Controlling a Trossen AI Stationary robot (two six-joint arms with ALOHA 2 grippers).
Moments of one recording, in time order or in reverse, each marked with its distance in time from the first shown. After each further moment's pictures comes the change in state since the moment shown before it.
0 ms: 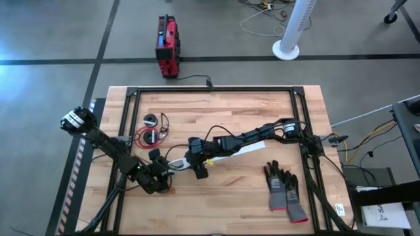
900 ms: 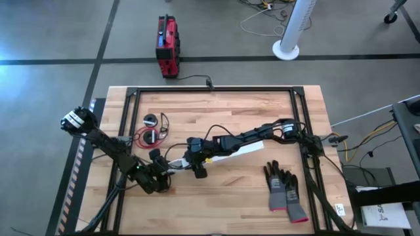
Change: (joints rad) left arm 0.005 0.000 -0.034 0.069 -0.043 0.021; right arm 0.001 0.024 0.007 0.044 -0.085 0.015
